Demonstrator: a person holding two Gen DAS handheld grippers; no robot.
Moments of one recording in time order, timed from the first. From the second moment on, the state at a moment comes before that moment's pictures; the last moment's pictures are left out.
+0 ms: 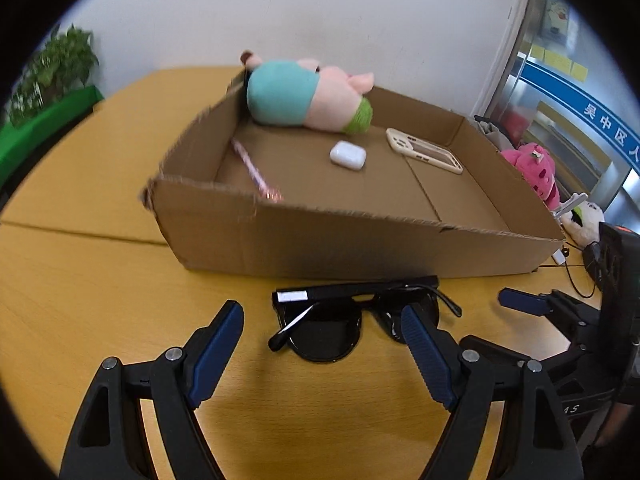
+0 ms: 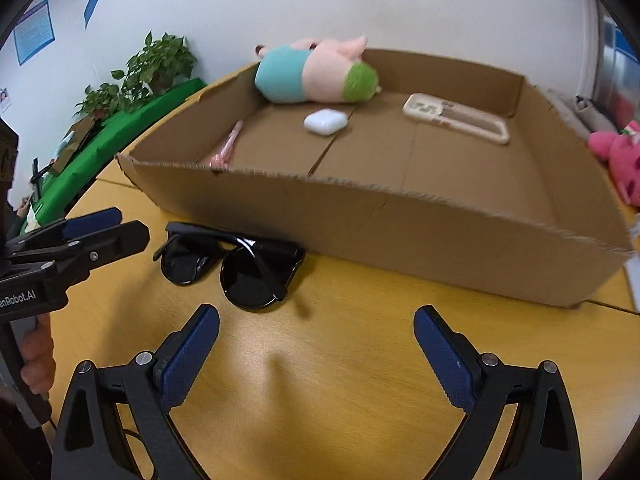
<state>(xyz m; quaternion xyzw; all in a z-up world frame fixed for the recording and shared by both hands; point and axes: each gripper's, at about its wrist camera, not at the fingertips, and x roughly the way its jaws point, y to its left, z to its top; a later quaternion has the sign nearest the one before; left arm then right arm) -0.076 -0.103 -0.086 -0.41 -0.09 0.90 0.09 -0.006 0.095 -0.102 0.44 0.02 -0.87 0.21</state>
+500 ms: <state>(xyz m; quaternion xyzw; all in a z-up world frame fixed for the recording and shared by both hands) -0.099 -0.098 -0.116 -0.44 -0.06 0.89 0.12 -0.024 0.040 -0.119 0.43 0.09 -0.87 0.22</state>
